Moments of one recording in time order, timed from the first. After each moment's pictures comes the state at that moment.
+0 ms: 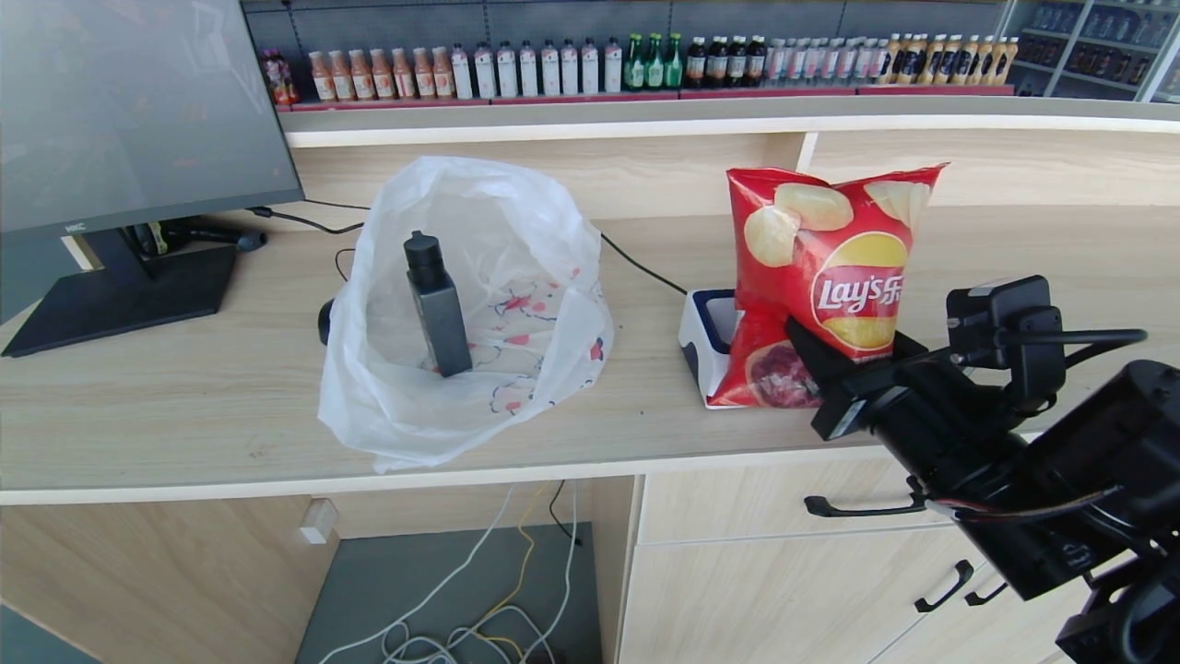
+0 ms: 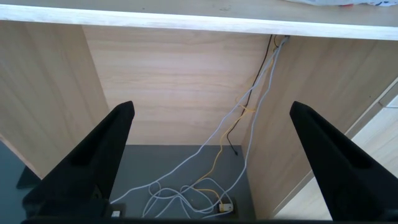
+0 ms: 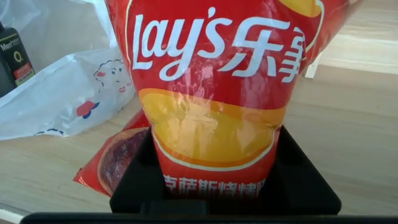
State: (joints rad) left arm 0.00 0.00 0.00 0.00 0.00 0.00; right arm 0.55 1.73 -0.41 -1.57 -0.23 -0.17
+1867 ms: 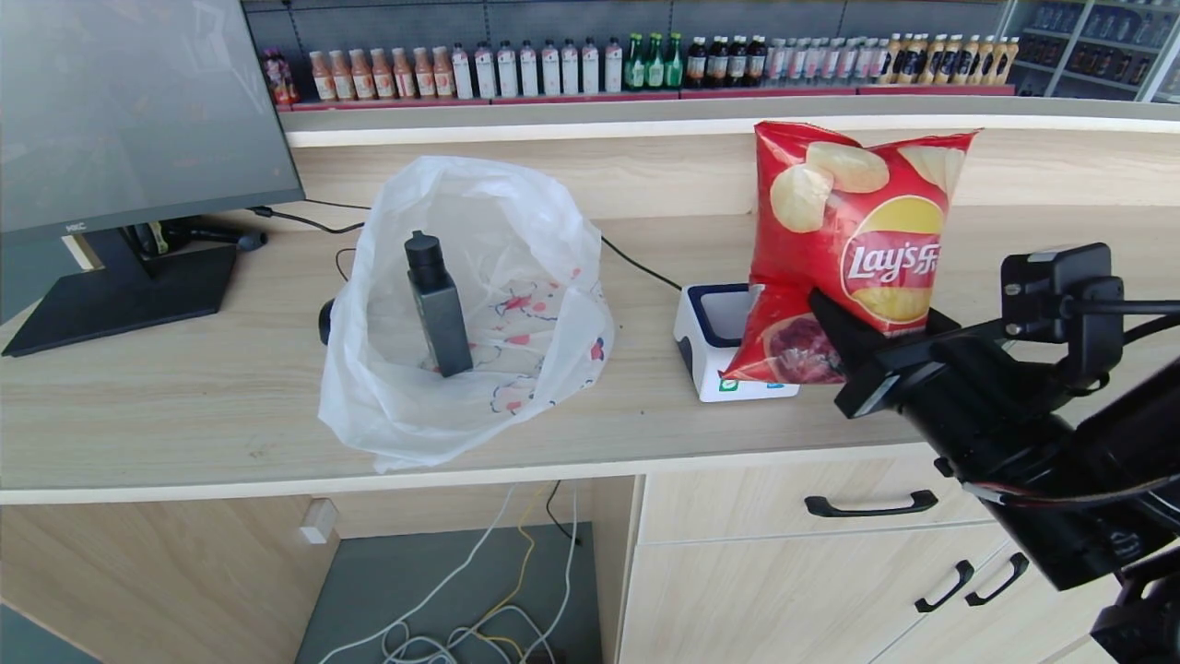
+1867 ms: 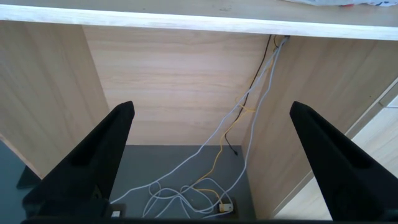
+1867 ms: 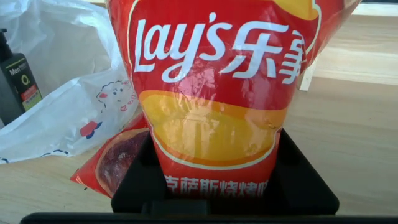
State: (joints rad) left arm 0.00 0.00 0.00 0.00 0.00 0.00; right arm 0.56 1.65 -0.43 -1.57 -0.22 -0.16
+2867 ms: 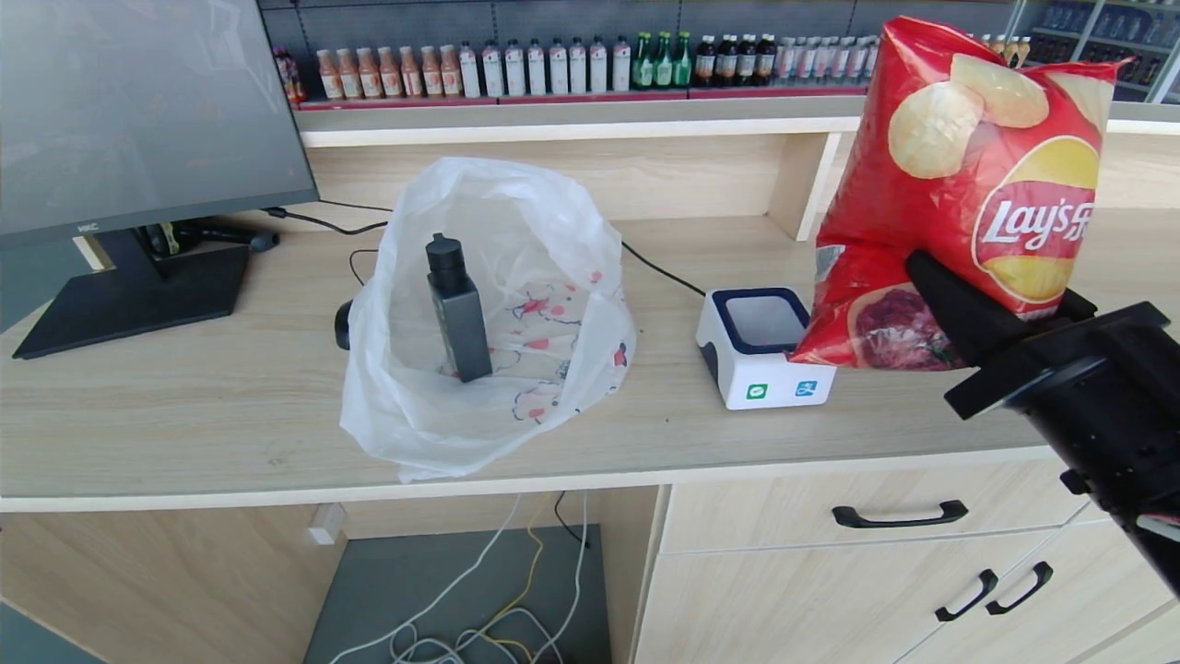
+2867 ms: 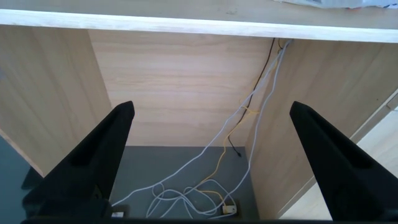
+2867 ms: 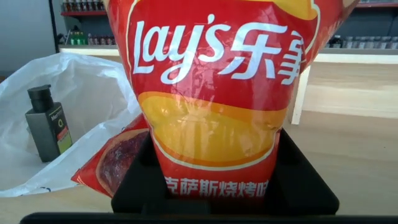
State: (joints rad) left arm 0.00 0.00 0.00 0.00 0.00 0.00; right arm 0.56 1.45 -0.34 -1.57 -0.19 -0.16
